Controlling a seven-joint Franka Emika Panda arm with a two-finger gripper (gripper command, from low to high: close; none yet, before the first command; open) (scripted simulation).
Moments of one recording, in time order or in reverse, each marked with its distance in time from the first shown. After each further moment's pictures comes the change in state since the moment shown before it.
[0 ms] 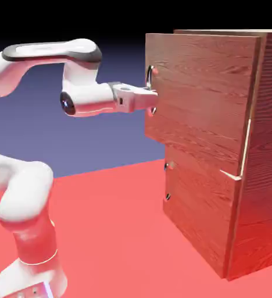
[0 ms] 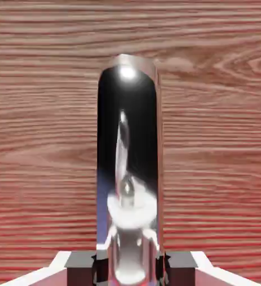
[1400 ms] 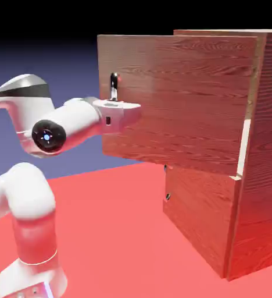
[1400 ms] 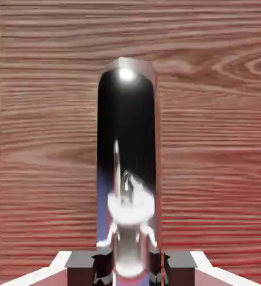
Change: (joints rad) arm 0.335 -0.726 -0.961 -0.433 -1.675 -0.489 0.889
